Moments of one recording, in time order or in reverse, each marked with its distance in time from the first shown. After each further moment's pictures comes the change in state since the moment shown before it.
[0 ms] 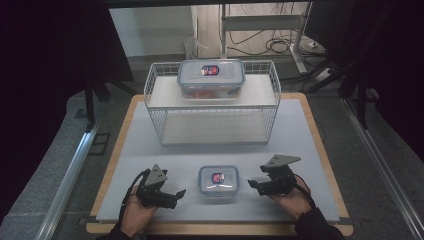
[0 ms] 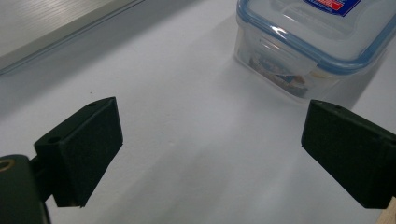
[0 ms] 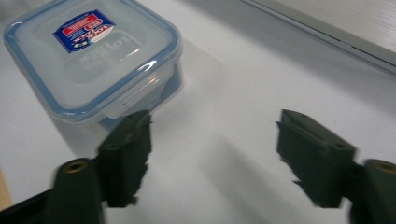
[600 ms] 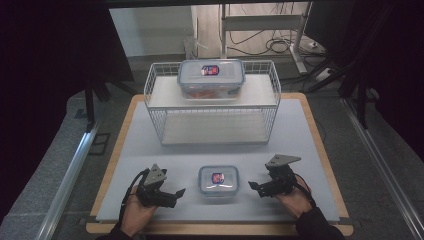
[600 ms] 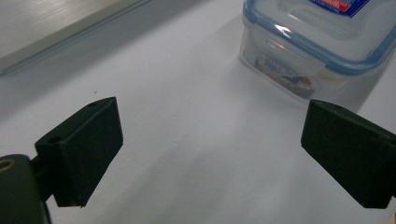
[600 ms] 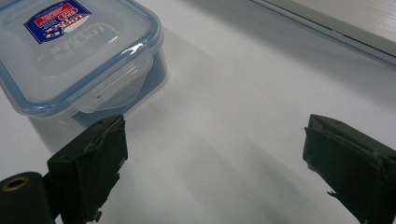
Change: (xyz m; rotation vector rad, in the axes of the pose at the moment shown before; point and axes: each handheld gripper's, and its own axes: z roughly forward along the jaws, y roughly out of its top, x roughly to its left) left arm 0.004 -0.002 0.001 -0.022 0.004 -0.009; right arm -0.008 -0.006 0.006 0.006 -0.018 0.012
